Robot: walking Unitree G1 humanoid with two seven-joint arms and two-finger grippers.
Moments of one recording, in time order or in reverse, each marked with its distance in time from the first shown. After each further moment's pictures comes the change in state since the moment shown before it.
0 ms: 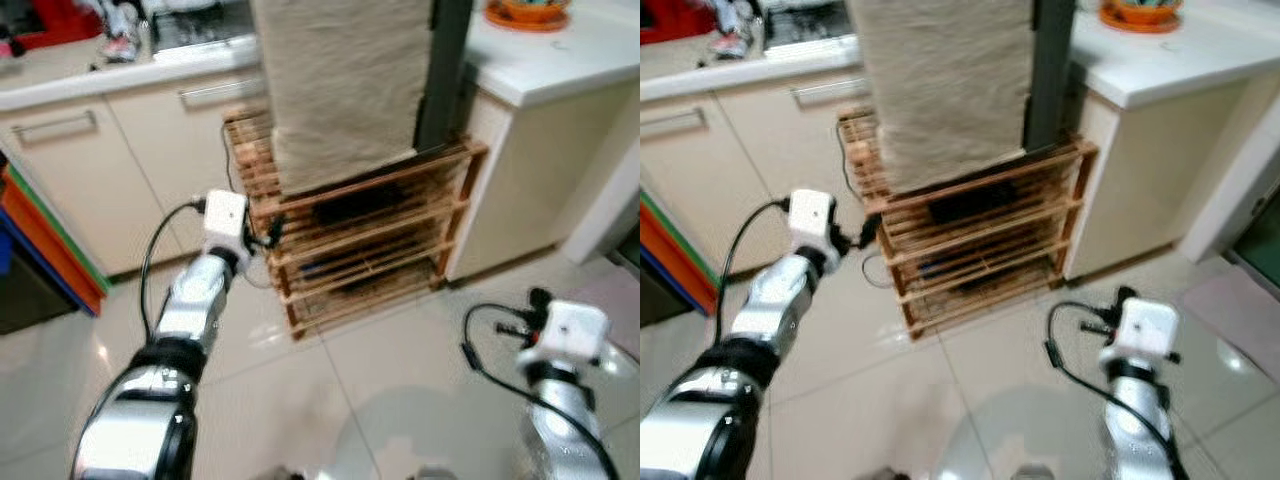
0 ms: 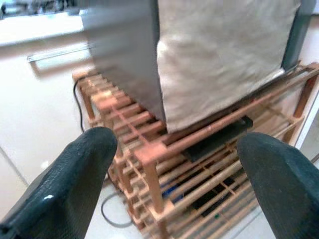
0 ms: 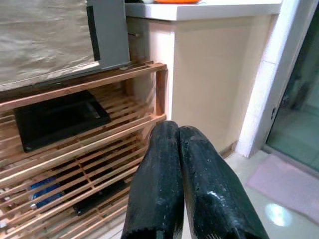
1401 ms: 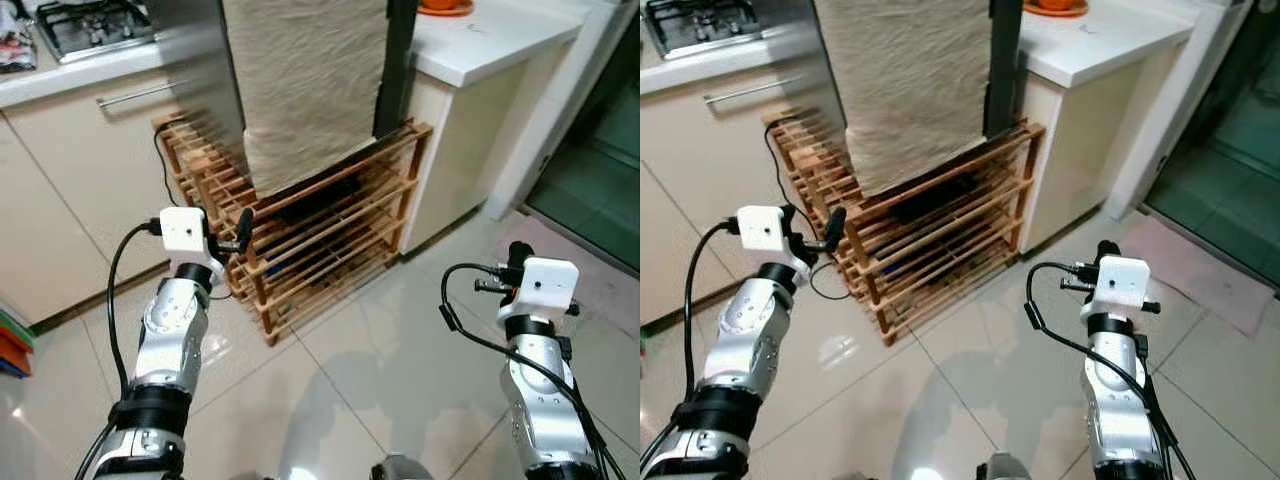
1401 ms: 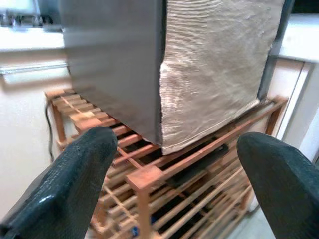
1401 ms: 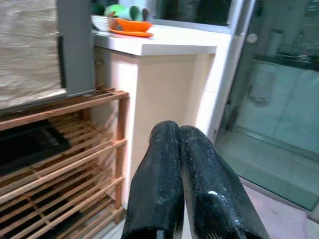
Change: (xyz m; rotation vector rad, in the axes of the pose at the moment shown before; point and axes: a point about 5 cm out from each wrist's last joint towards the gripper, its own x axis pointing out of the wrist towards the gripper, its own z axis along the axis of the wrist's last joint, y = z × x) left arm -0.036 0.006 0.007 -0.038 -0.159 0.105; right arm 0.038 0.014 0.030 -0.047 -0.148 0.000
